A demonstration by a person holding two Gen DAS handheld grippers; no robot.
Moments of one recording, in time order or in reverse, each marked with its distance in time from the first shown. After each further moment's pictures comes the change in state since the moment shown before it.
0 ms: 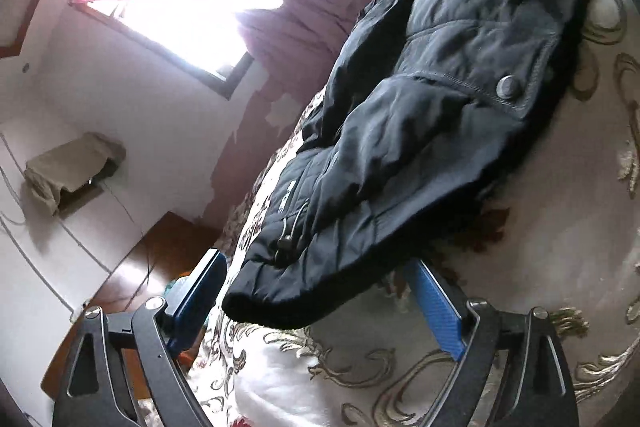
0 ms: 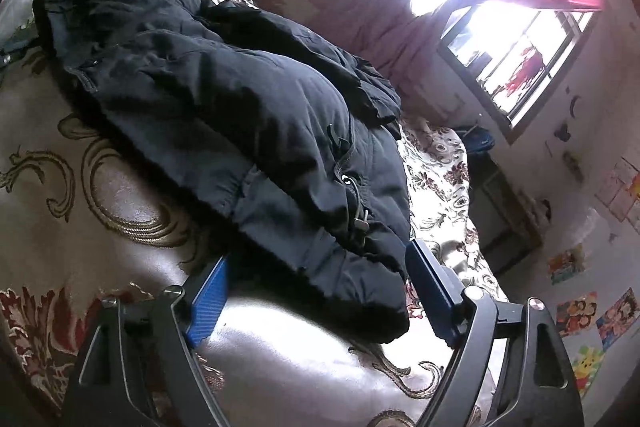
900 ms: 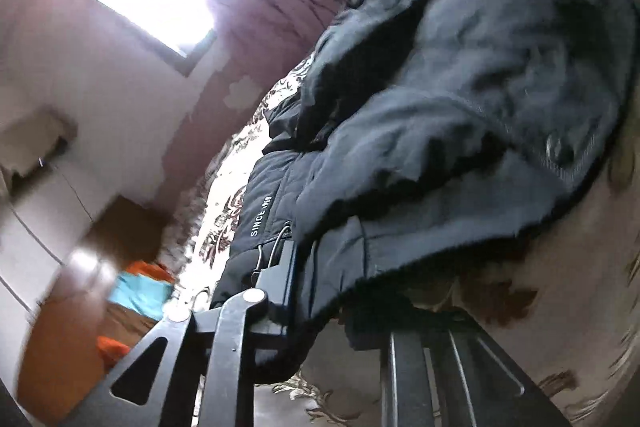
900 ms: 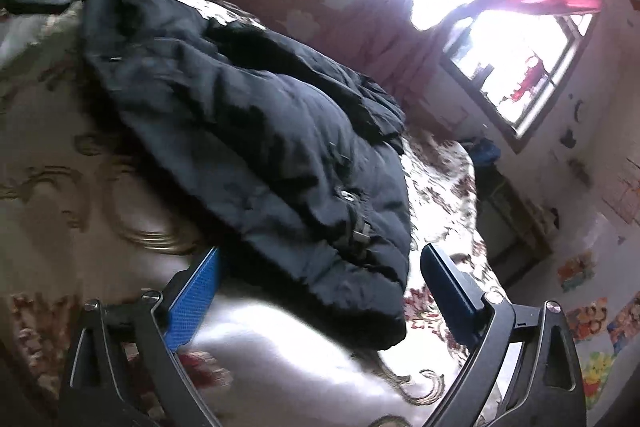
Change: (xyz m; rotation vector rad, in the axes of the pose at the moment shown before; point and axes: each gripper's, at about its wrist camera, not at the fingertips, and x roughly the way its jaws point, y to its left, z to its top) left arm 0.034 0.046 0.044 -0.113 0.093 -0.231; right arm -0.014 0.003 0.000 0.000 -0.082 0.042
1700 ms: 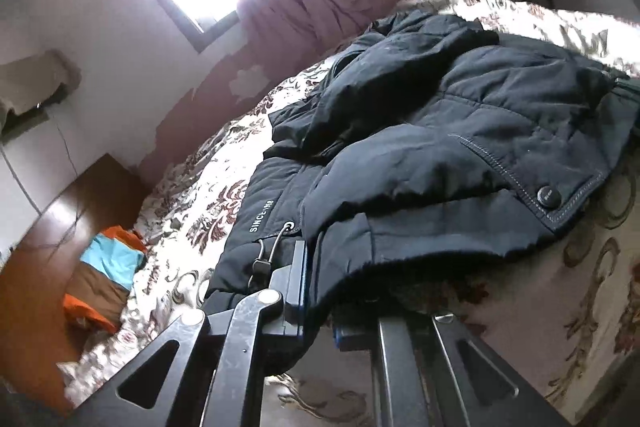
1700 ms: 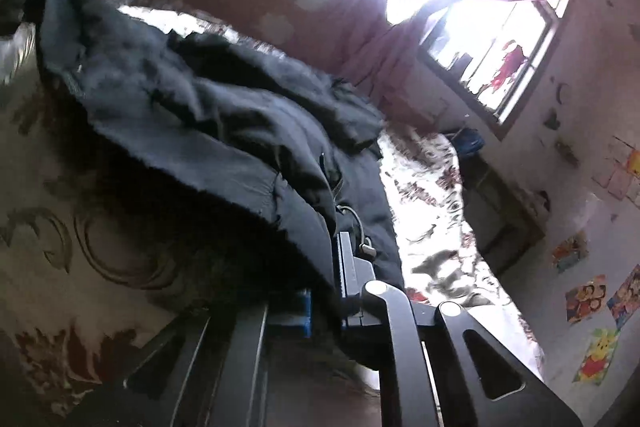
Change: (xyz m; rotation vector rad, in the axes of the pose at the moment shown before) left arm -0.028 0.023 0.004 -0.192 -0.004 -0.066; right arm -0.006 -0.022 0.019 0.100 0.005 -0.084
